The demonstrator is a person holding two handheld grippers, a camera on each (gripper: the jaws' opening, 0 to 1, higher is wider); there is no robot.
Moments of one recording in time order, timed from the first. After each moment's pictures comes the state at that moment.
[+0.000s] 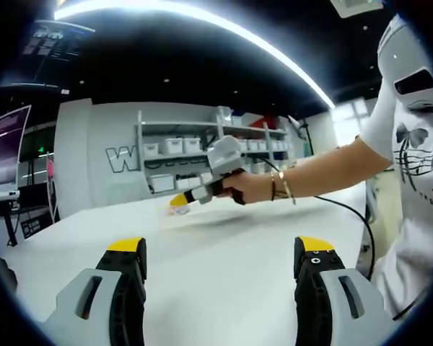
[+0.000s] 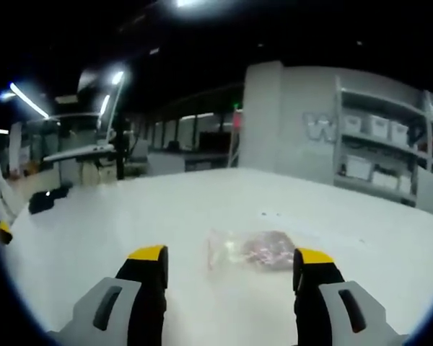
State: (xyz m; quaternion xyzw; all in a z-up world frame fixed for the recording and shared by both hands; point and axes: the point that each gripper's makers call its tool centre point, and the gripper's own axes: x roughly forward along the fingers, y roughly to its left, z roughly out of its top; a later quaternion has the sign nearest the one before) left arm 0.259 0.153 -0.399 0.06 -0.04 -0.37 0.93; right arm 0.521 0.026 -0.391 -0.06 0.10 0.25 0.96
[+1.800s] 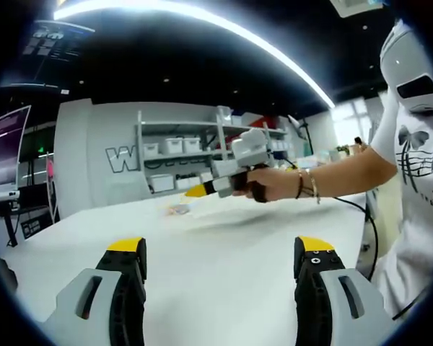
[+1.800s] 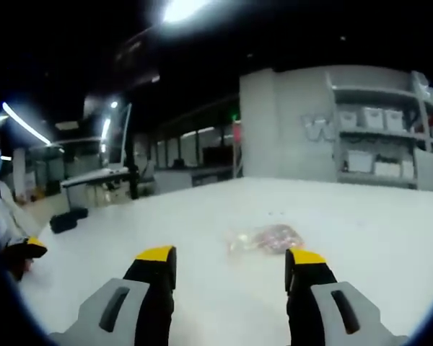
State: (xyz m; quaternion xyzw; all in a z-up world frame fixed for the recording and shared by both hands) left arm 0.260 0.154 -0.399 0.06 -0.04 -0.37 0.92; right arm 0.460 0.020 -0.379 0.00 0.07 0.27 0.96
